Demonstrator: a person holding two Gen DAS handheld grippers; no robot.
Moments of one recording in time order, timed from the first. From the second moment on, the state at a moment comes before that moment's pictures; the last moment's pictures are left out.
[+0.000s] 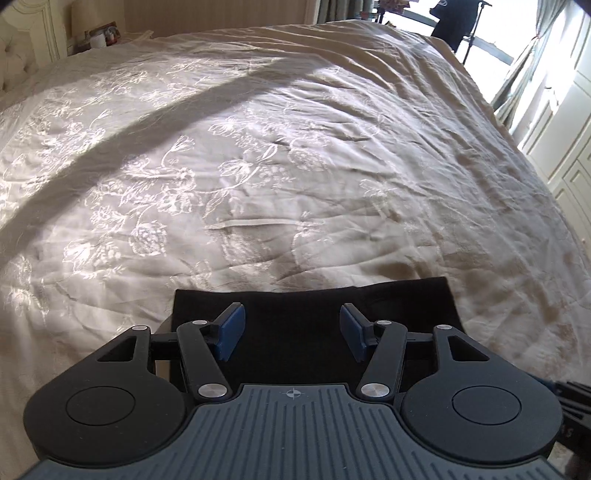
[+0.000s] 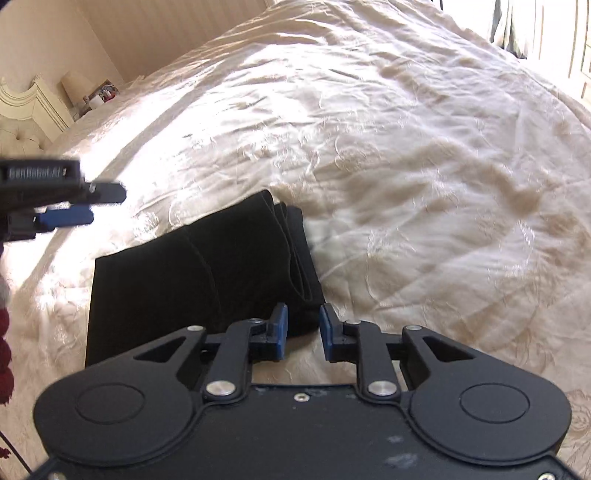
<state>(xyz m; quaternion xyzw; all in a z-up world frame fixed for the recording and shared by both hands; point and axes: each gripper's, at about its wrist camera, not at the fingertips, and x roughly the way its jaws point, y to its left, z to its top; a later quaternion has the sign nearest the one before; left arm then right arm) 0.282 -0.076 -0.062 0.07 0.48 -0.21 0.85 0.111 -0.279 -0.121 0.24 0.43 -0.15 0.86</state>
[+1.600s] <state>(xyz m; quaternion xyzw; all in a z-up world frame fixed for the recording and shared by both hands) 0.357 -0.044 -0.166 0.12 0.60 -0.13 0.78 0.244 -0.274 -0.180 0.13 0.51 -0.16 0.84</state>
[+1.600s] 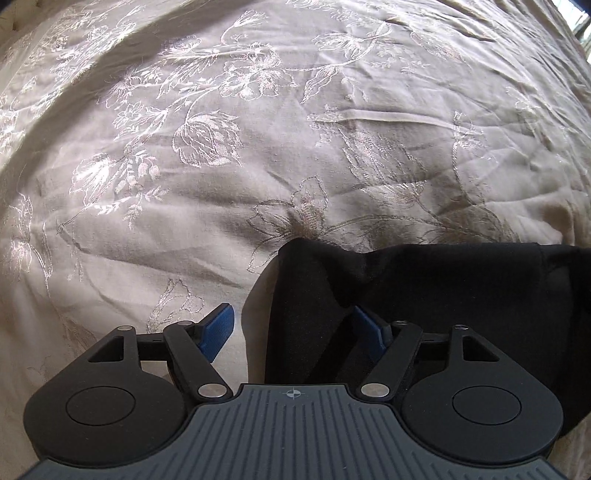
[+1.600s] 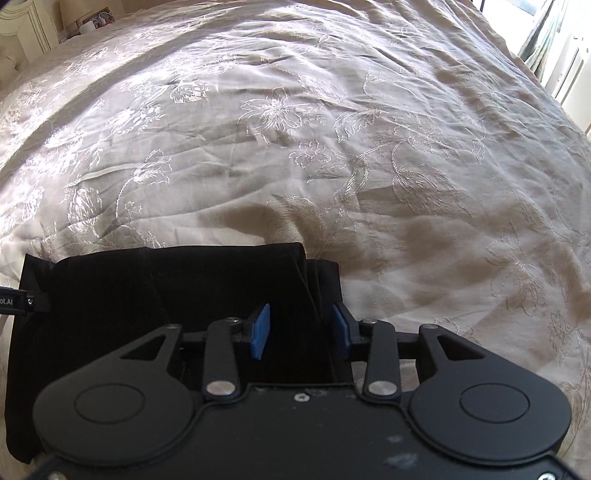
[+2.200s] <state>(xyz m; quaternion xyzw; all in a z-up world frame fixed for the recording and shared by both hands) 0.299 0.007 -0.159 0.08 0.61 -0.16 0.77 0.185 -0.273 -0.181 0.17 0.51 -0.15 0.83</state>
